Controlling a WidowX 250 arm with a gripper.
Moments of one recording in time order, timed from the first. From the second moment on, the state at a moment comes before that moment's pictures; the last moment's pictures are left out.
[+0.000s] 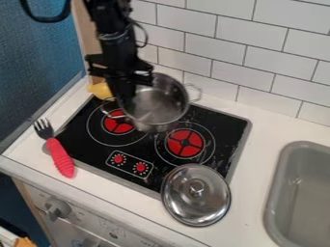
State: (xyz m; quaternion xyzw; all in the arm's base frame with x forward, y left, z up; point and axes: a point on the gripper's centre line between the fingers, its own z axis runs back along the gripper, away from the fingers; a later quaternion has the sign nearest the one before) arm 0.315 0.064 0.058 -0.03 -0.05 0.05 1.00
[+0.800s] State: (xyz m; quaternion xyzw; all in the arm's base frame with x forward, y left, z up) arm 0.369 -0.032 0.023 -0.07 -0.01 0.03 1.00
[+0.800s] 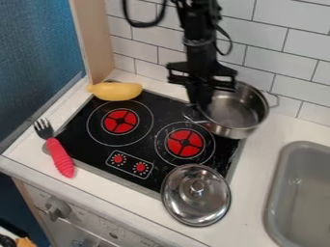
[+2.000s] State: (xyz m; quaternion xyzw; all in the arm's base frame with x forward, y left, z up) arm 0.374 -0.032 -0.007 -0.06 0.00 0.04 1.00
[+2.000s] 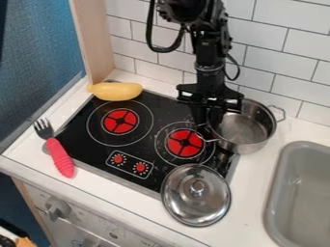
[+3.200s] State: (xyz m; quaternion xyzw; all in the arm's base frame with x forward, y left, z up) arm 0.287 0.068 0.084 0.10 0.02 0.23 0.97
